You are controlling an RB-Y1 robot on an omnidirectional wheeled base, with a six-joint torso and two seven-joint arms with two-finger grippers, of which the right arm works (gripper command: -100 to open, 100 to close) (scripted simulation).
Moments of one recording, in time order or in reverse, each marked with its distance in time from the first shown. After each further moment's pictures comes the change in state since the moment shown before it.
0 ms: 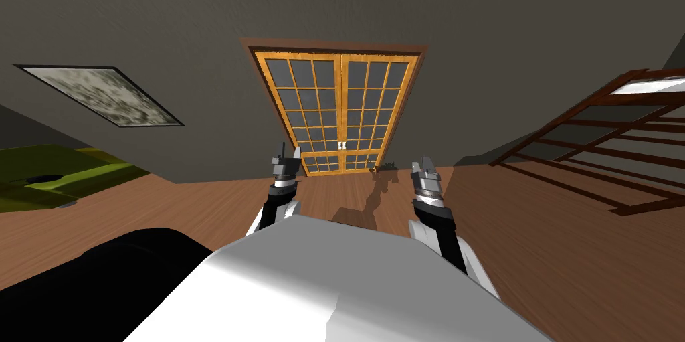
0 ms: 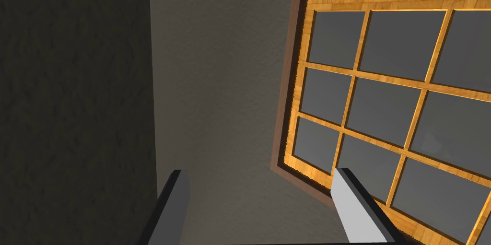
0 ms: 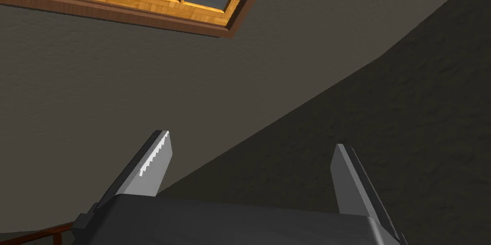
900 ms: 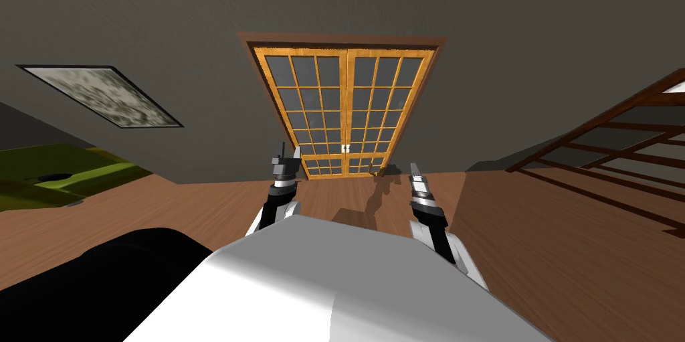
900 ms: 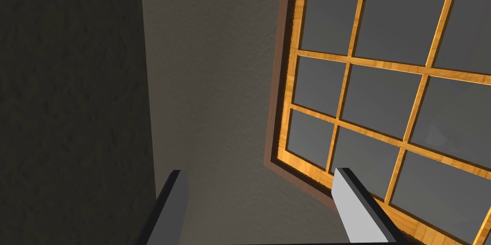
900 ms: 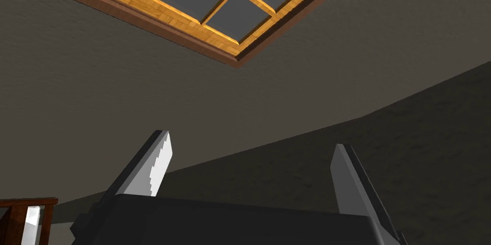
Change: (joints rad) arm -0.068 -0.020 -0.073 0.215 0.107 -0.071 0.167
